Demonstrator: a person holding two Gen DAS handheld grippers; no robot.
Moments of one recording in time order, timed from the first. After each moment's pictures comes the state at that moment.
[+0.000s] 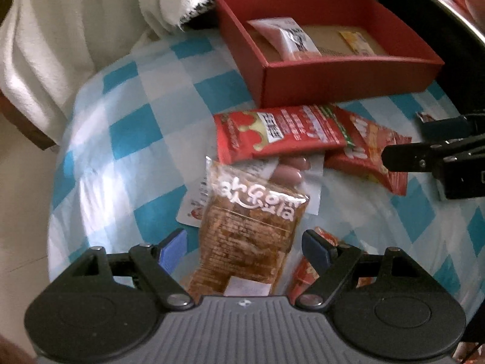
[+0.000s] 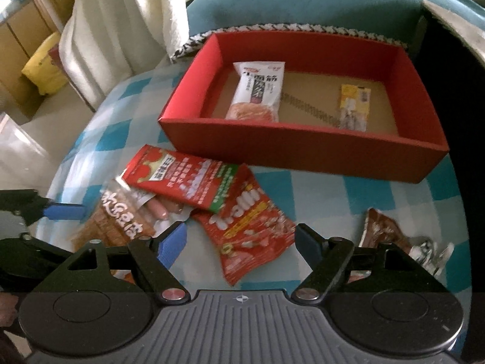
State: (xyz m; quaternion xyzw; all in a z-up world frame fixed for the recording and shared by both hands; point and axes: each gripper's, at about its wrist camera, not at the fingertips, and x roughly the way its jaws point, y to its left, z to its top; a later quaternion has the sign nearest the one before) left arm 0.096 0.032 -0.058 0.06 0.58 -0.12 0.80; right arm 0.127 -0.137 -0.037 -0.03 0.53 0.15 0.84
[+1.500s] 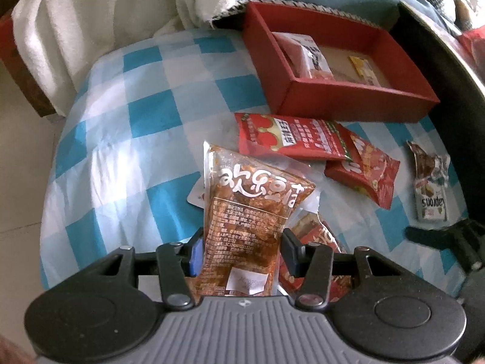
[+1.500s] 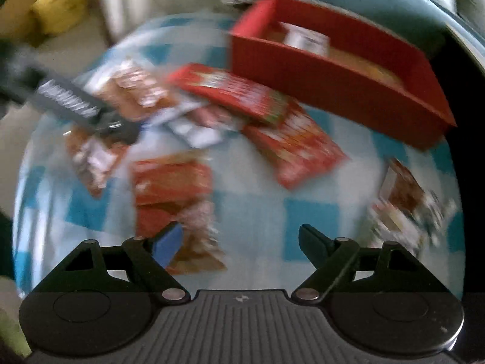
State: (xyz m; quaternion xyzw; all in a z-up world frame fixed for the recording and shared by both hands) left arm 0.092 0.070 -0.037 -0.03 0.58 -0.11 0.81; right arm 0.039 -0.071 -0.065 -0.17 0.52 0.15 0.82
